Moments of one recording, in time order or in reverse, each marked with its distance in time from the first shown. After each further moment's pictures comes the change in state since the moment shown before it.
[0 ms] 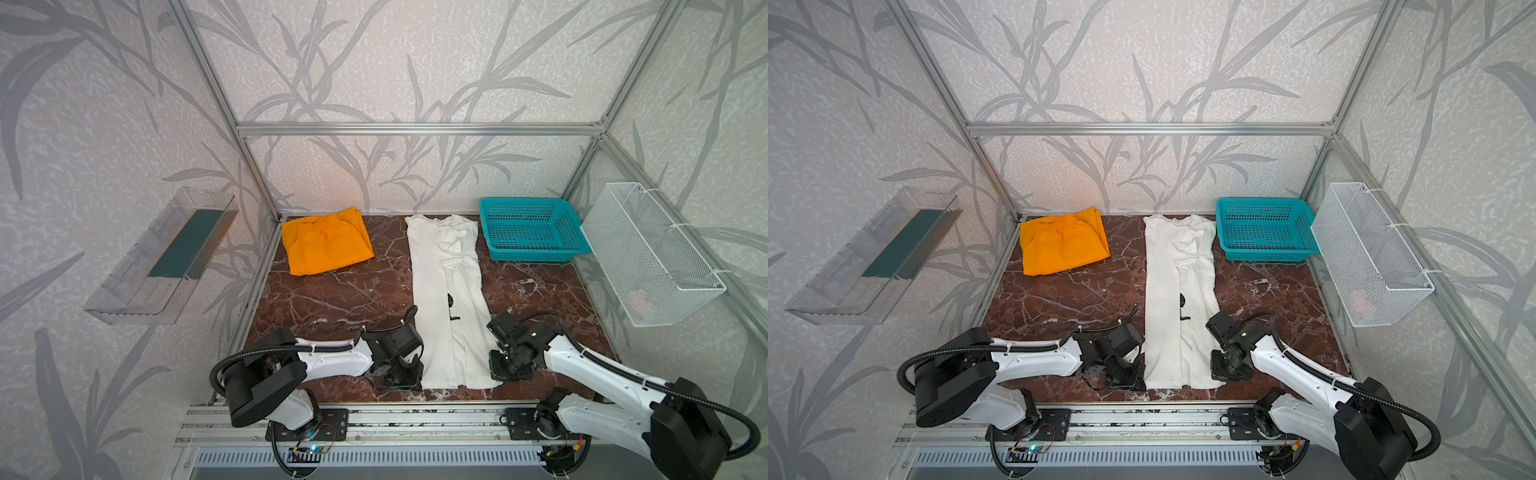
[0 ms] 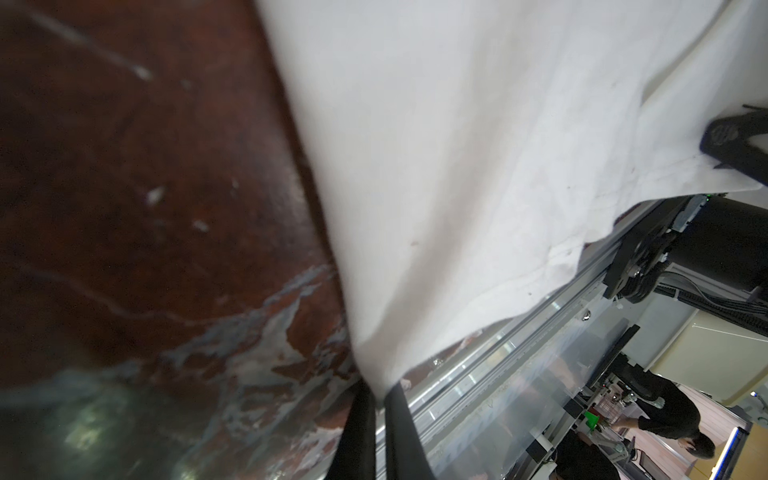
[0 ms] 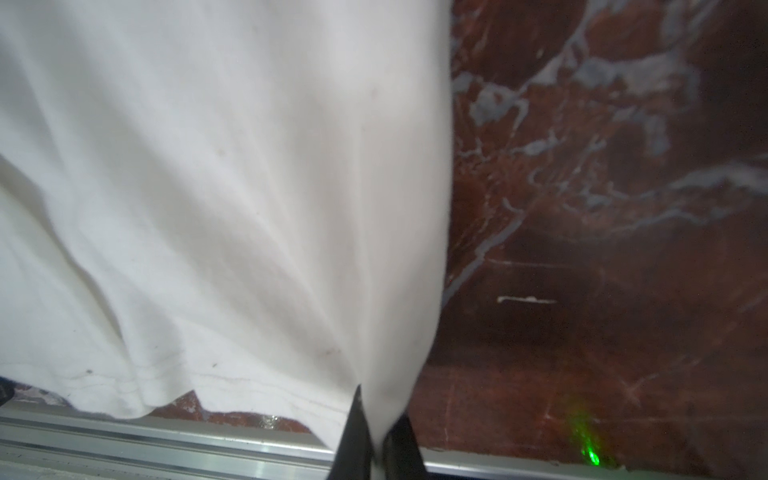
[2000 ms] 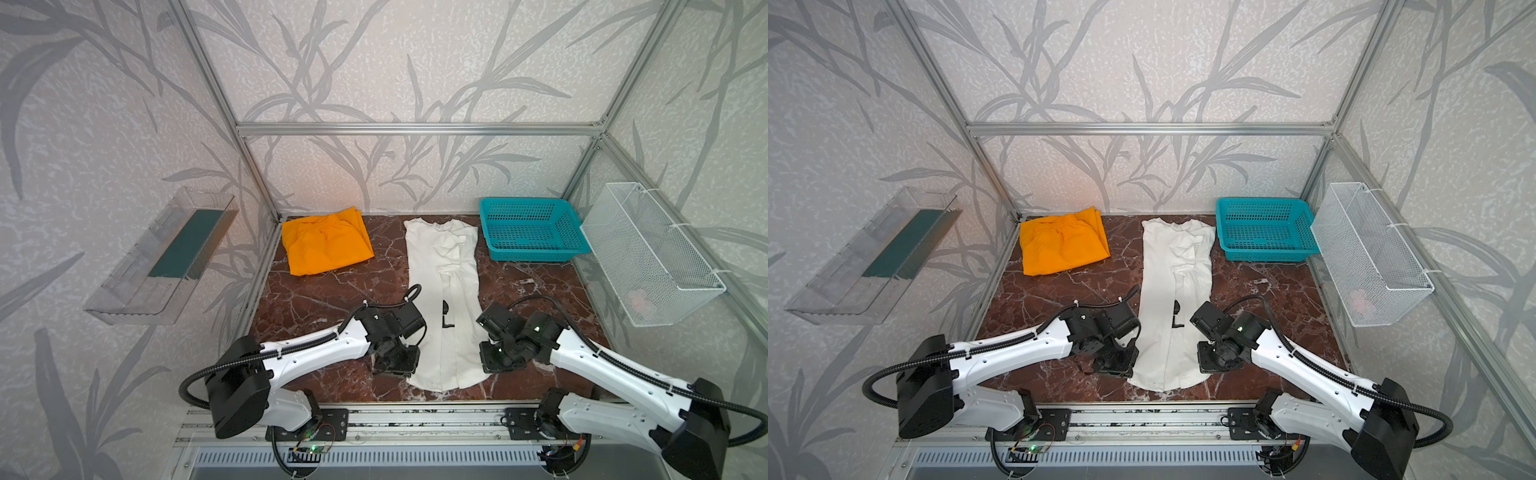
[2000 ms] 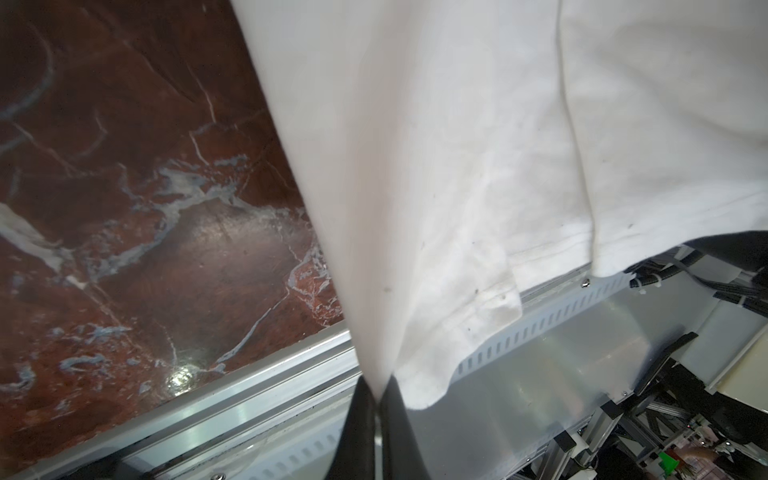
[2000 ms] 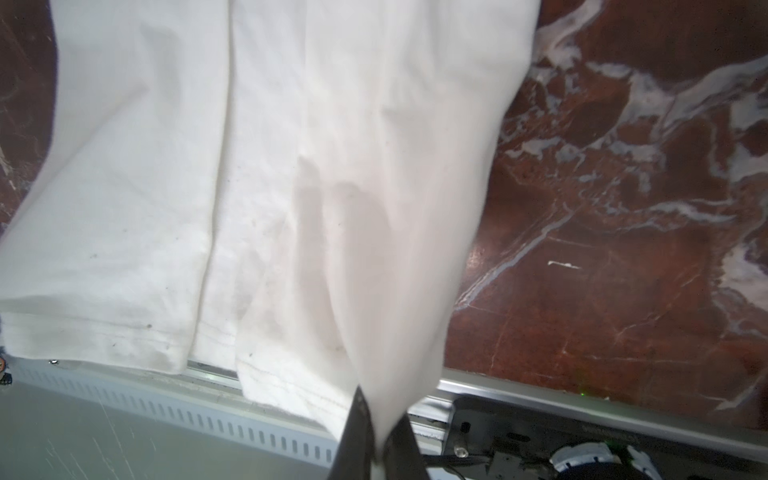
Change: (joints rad) left arm 0.069 -0.085 0.355 -0.602 -0.109 0.148; right arm 0.172 -0.005 0.285 -0.171 0.053 0.041
